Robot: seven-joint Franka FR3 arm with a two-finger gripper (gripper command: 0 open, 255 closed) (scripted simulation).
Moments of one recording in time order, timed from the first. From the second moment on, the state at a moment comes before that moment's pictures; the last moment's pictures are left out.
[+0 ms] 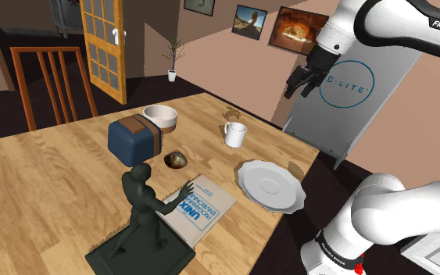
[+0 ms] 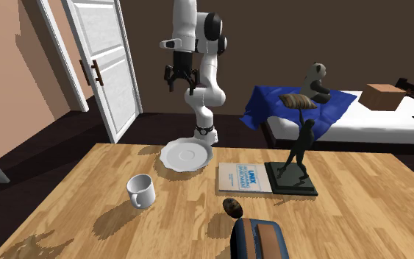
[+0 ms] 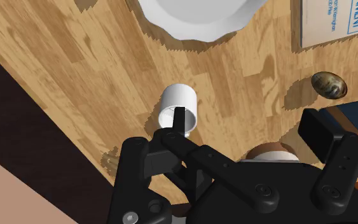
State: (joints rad) arm 0.00 -0.79 -0.04 -2.26 -0.09 1.69 0.17
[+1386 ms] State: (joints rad) arm 0.10 -0.12 0.13 -1.99 -0.12 1.85 0.24
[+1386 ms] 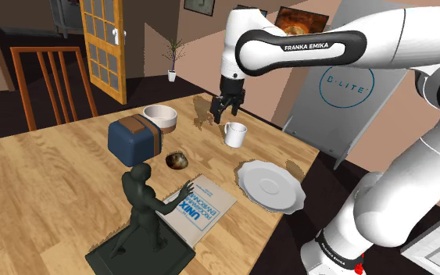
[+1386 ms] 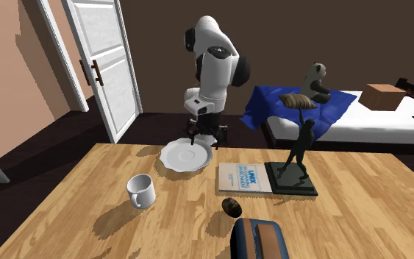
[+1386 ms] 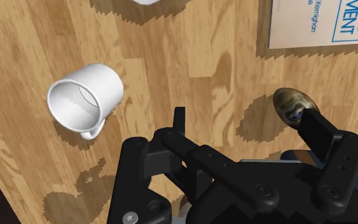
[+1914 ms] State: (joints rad) arm 0.15 0.20 0.18 -1.77 -0.17 1.83 0.27
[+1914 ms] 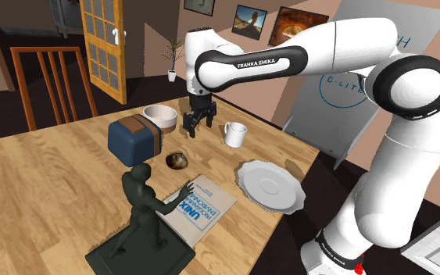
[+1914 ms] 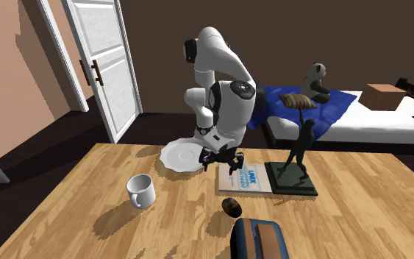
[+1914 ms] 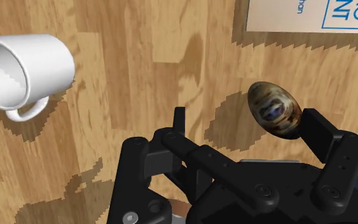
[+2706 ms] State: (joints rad) arm 0.26 0.60 0.20 -1.43 -0.25 1.75 0.28
